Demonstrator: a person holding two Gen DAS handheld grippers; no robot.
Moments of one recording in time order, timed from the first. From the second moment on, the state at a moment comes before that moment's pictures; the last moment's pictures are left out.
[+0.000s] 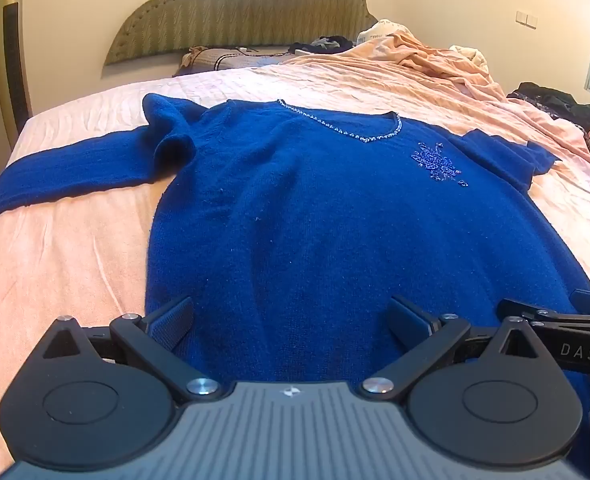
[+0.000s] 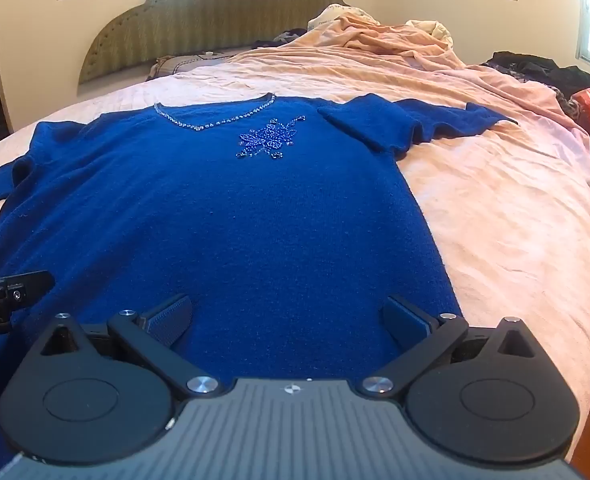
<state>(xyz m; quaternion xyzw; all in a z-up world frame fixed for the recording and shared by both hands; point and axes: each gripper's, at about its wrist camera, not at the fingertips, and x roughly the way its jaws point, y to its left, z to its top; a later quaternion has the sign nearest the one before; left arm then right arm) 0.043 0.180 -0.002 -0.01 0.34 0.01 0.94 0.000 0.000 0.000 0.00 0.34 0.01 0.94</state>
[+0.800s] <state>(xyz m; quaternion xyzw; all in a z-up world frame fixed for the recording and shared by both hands) 0.043 0.183 -0.002 -0.02 0.34 0.00 0.94 0.000 0.000 -0.001 0.01 0.34 0.01 0.94</state>
